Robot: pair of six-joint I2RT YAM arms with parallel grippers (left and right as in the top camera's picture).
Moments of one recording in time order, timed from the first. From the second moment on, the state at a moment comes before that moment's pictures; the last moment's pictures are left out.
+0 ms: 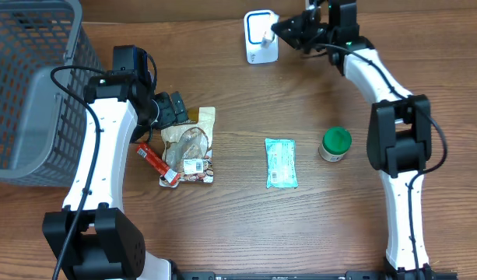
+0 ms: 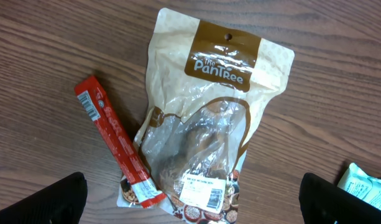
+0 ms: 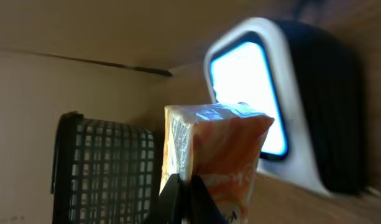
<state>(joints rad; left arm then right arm) 0.05 1.68 1.48 -1.13 0.03 -0.34 0.17 2.55 2.13 -0.05 -0.86 0.92</state>
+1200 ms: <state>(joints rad) 0.05 1.68 1.48 -1.13 0.03 -0.34 -0.05 2.15 1.61 -1.15 0.33 0.30</state>
